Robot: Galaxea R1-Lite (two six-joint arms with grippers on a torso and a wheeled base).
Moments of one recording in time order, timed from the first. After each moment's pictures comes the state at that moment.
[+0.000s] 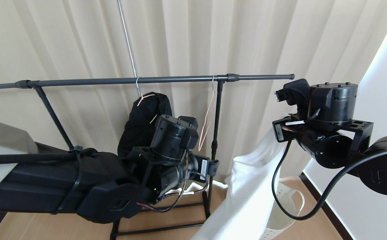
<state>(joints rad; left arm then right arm) -0.79 1.91 -1.05 -0.32 0.26 -0.25 0.52 1.74 -0.94 -0.52 -0.71 -0.16</state>
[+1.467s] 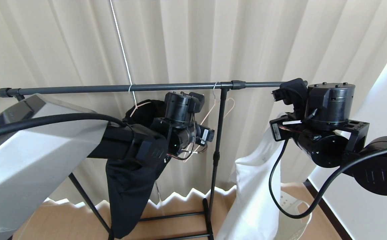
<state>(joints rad) -0.64 2.19 -1.49 -0.32 0.25 0.06 0.52 1.76 -0.94 -0.56 -0.70 -0.19</state>
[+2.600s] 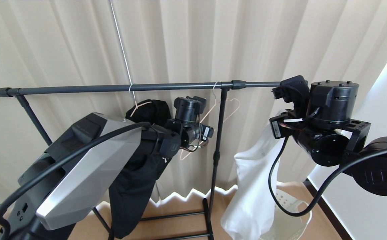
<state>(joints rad) -0.59 2.44 -1.81 -0.26 0.26 0.09 0.52 1.76 -0.94 -0.61 -0.70 -0.22</state>
